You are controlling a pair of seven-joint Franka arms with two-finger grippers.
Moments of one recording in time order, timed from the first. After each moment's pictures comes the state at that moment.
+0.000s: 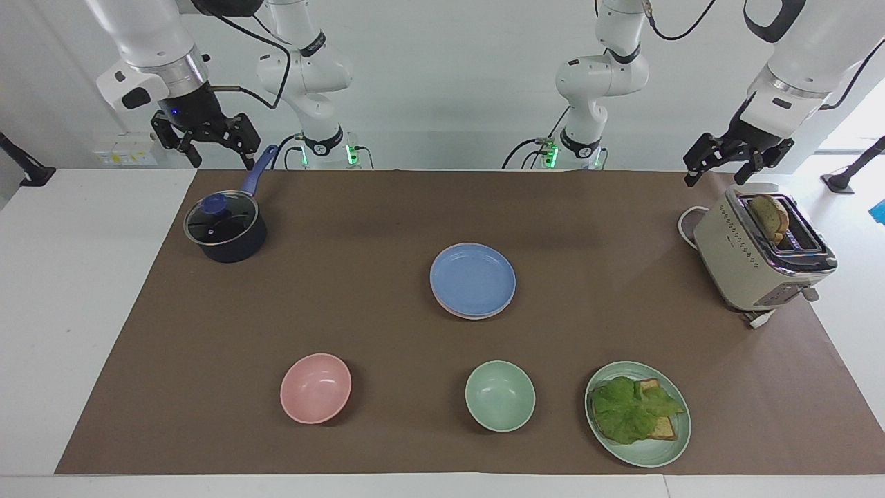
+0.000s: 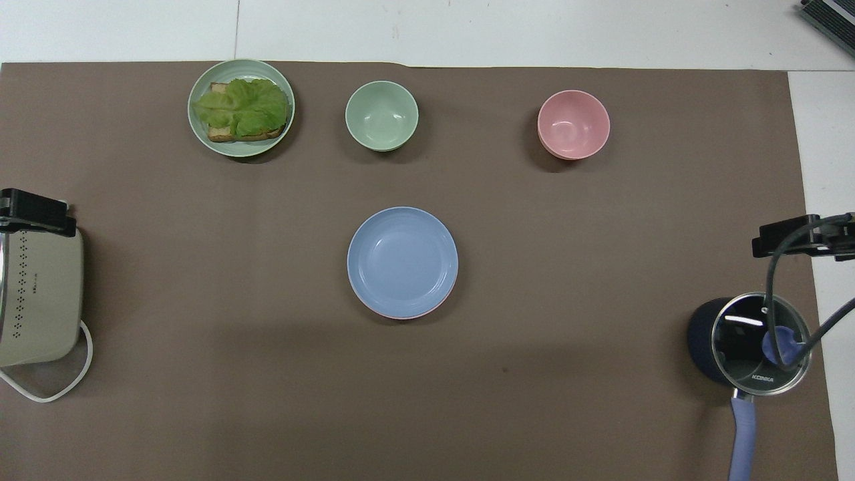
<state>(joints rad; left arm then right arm) 0.07 -0.03 -0.08 -1.56 -0.02 1.51 -0.01 0.10 -0.08 -0.12 -1.60 -0.01 1.50 0.05</state>
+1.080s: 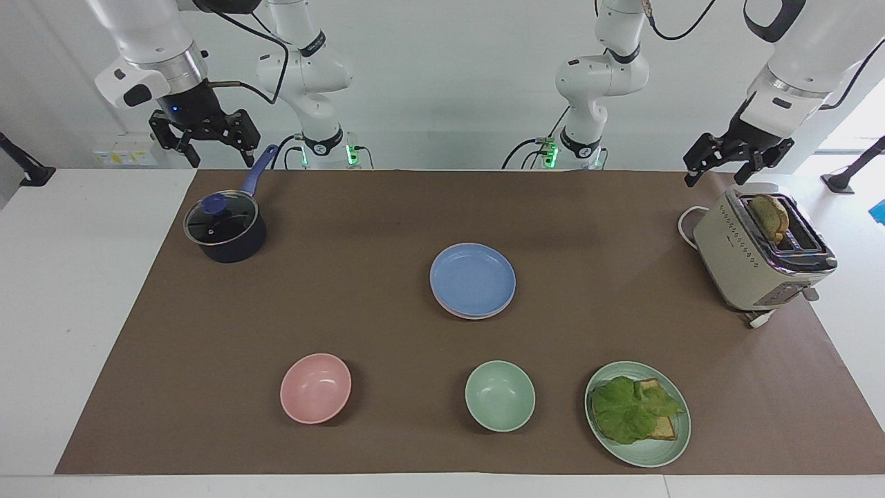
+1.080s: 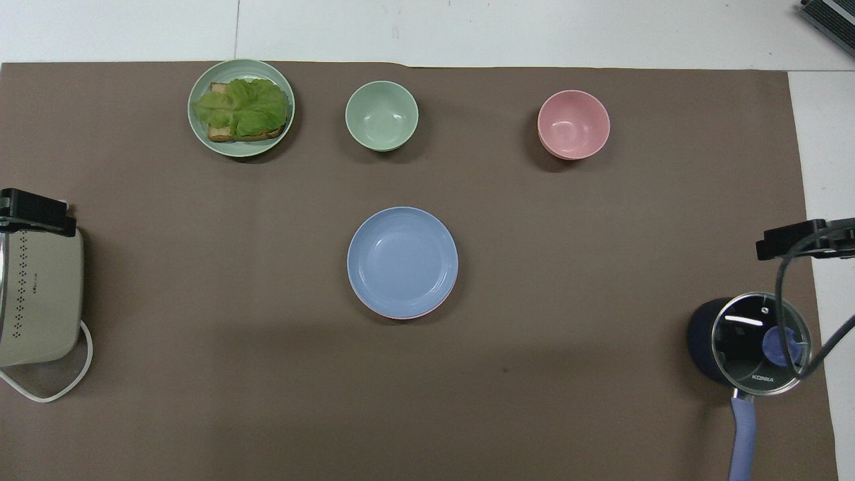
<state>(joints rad) 0.07 -0.03 -0.08 -1.56 -0.02 1.51 -0.01 0.10 -0.09 -0.12 -1.60 -0.01 1.49 -0.02</state>
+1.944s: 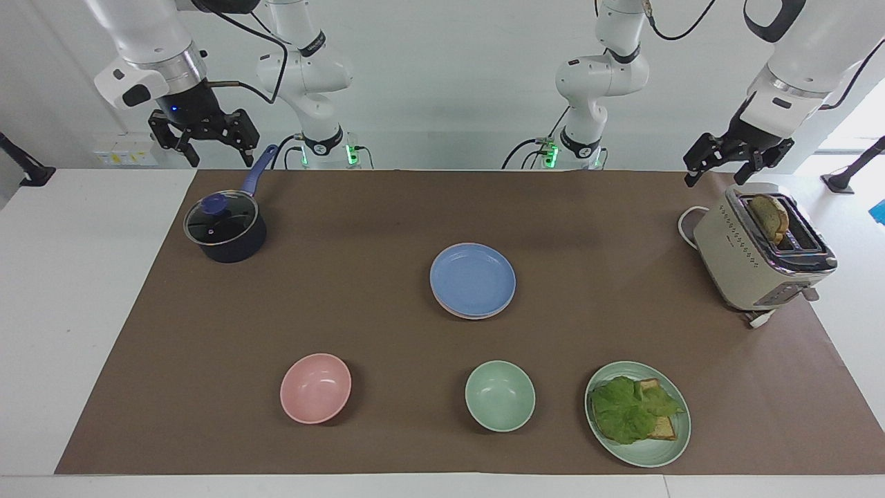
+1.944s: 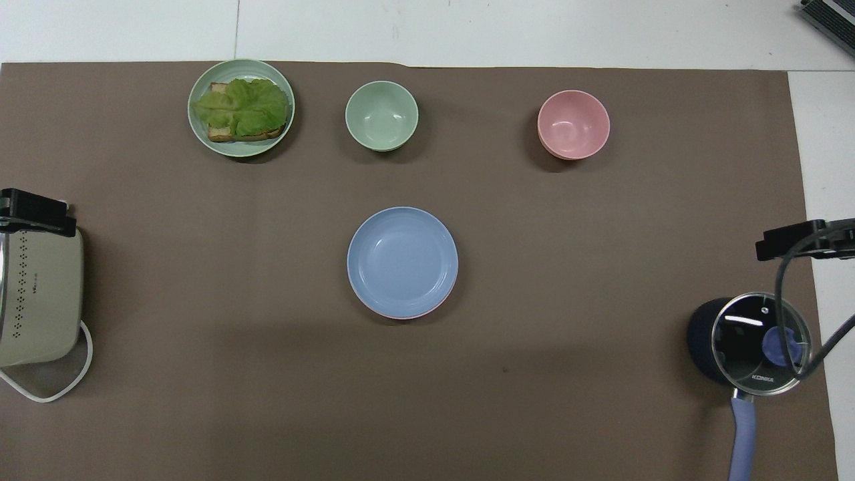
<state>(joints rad) 0.07 -0.03 -0.08 -1.56 -0.02 1.51 -0.01 0.10 -0.09 -0.12 -1.60 -0.01 1.49 -0.02</state>
